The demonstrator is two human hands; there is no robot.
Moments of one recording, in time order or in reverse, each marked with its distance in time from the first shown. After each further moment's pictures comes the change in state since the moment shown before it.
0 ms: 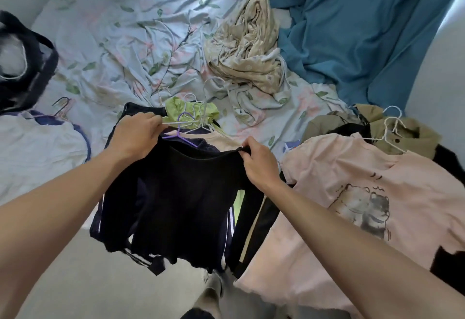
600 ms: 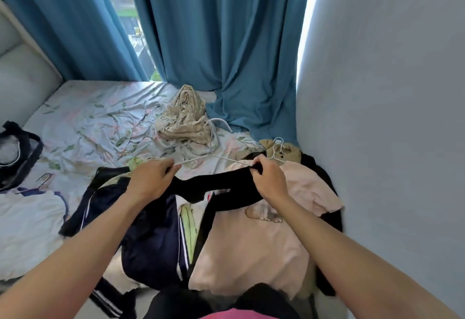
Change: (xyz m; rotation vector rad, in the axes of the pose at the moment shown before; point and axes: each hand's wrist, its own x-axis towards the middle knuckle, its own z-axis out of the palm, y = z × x) left_hand -0.135 0.289 -0.244 -0.241 0.072 0.114; right_hand -0.256 0.033 -0.322 -0.012 0.370 0.026
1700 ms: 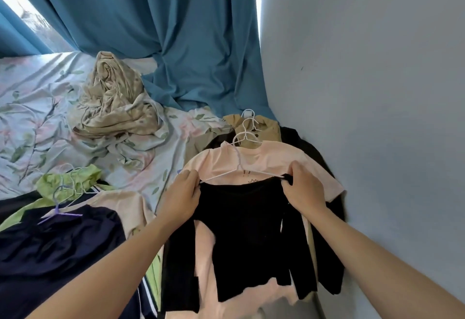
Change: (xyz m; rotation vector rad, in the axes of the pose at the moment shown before) left_hand 0.153 0.071 0.292 -0.359 -0.243 0.111; right_hand 0.075 0.249 0.035 -0.392 -0.034 0.374
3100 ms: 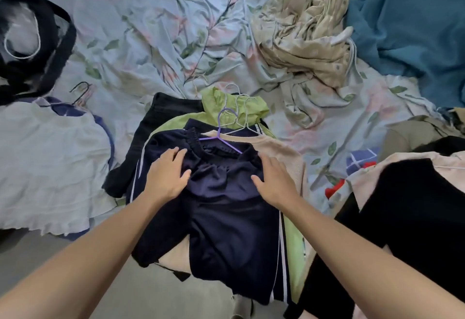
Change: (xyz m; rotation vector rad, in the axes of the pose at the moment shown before) left_hand -0.202 -0.527 -0.116 0.277 -0.072 -0.655; right_hand -0.068 -0.469 0.395 -0.037 -0.562 -0.523
